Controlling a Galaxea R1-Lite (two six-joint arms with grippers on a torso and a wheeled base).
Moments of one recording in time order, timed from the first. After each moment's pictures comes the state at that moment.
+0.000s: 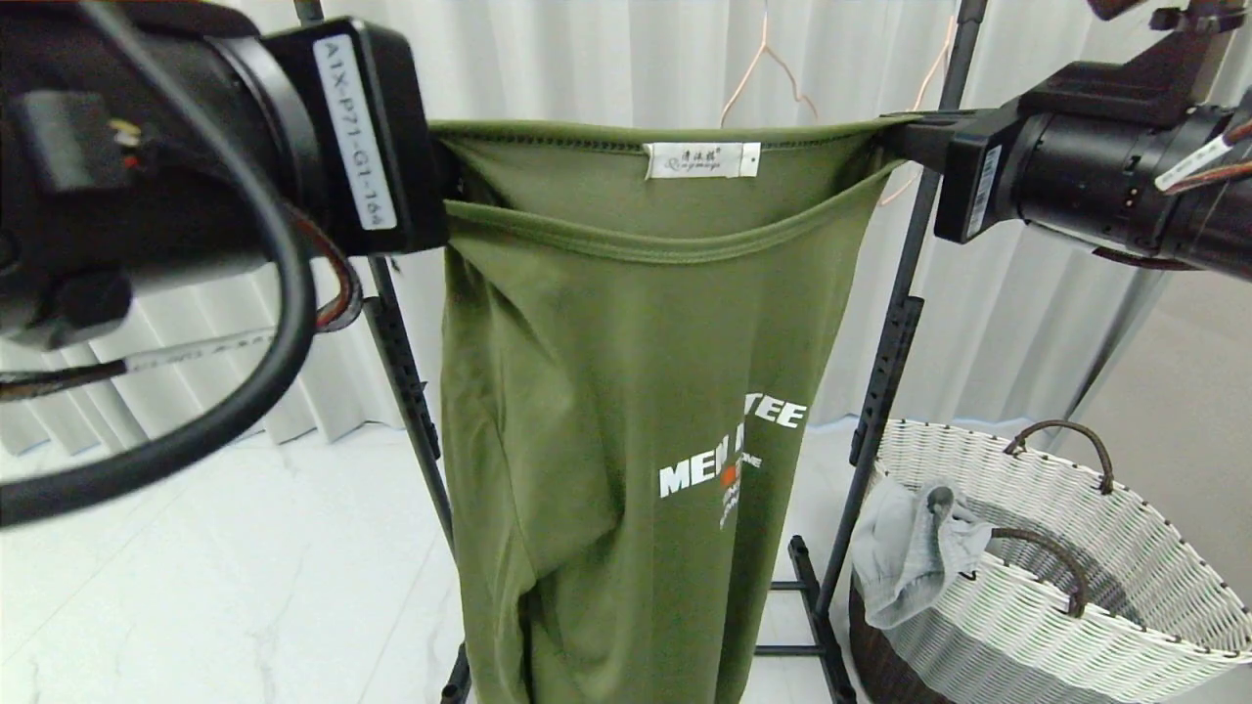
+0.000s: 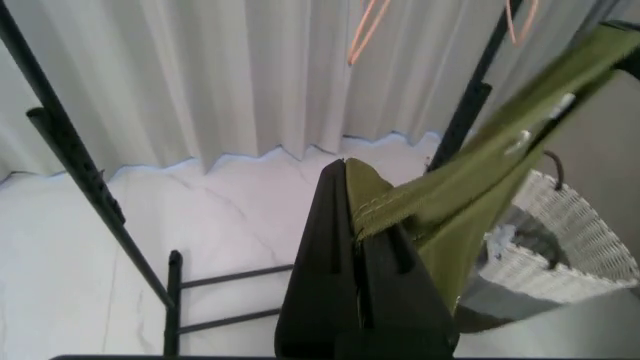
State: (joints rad) left arm -0.99 1.39 -1.47 0.28 0.68 -0.19; right arm 0.68 1.51 -1.32 -0.29 -0.02 -0.24
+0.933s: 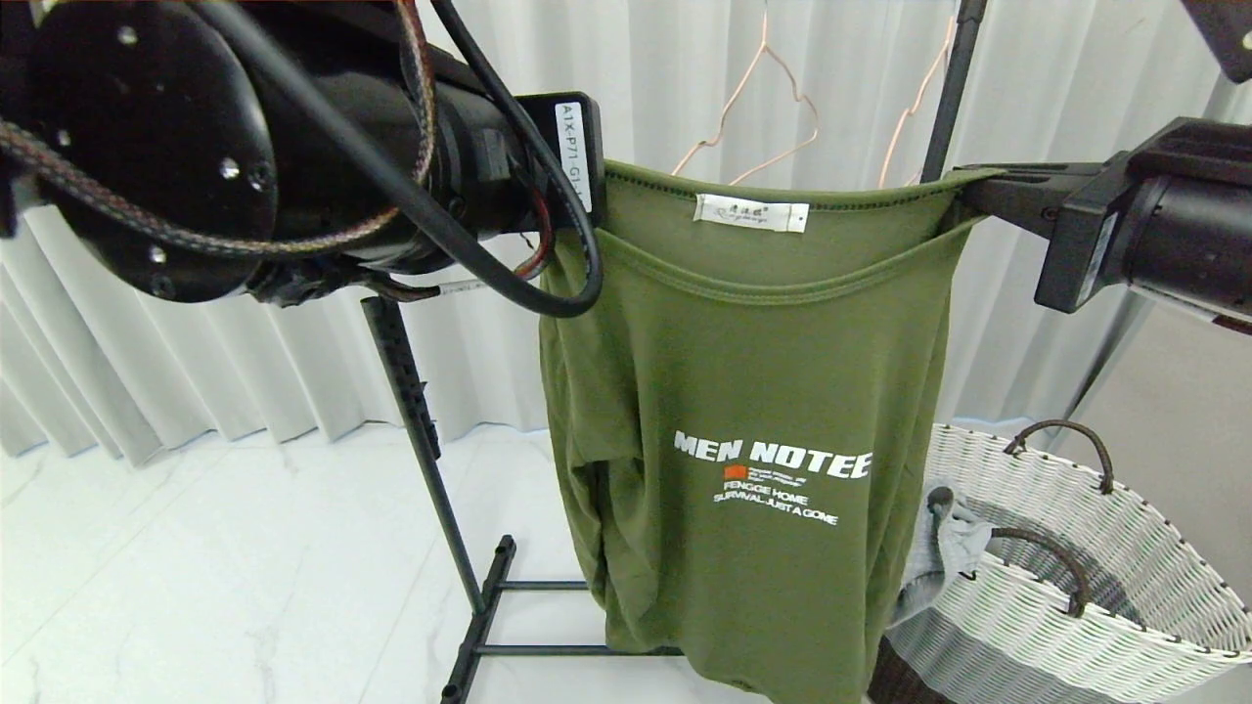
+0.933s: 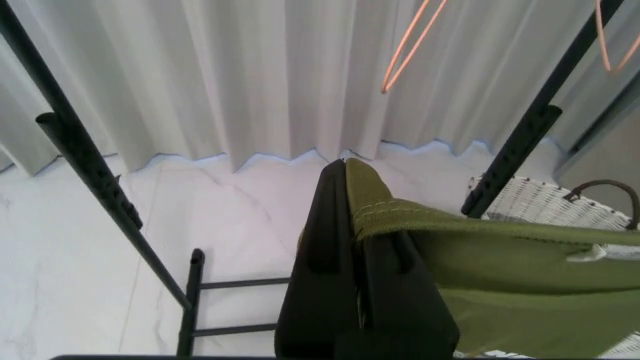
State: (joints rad) left arm -0.85 1.64 -1.65 0.26 0.67 -0.18; right arm 0.67 1.35 -1.14 -0.25 -0.02 -0.24
